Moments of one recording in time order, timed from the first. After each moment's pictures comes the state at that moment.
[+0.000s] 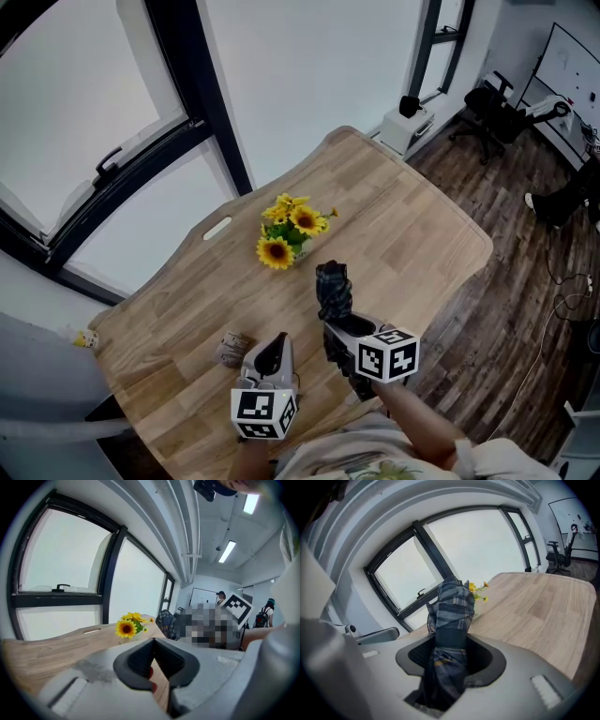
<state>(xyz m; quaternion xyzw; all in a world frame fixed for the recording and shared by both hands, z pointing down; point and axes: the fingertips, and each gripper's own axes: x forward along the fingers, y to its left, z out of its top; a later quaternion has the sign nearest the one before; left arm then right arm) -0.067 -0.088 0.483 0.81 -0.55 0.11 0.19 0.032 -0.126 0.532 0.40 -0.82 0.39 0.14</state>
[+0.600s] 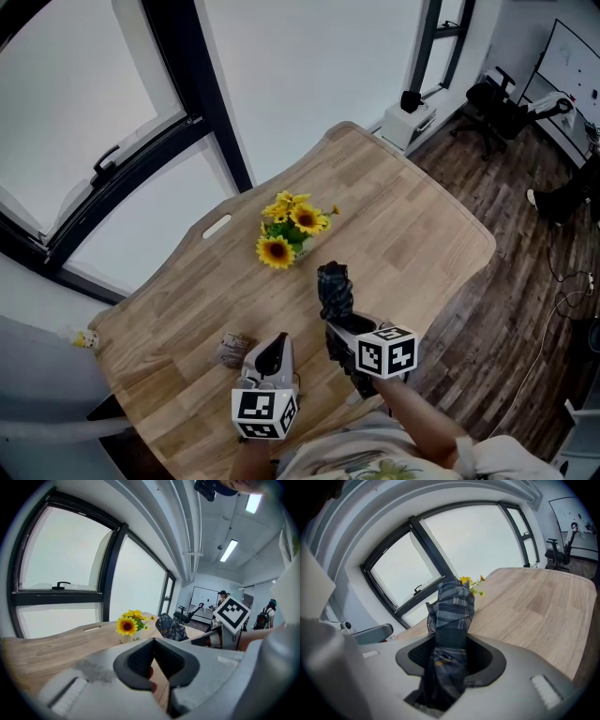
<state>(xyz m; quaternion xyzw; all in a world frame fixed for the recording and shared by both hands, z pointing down) -0.068 -0.091 0.493 0.80 -0.55 0.11 0.20 0.035 -0.131 0.556 0.40 -0.81 0.40 0.16</state>
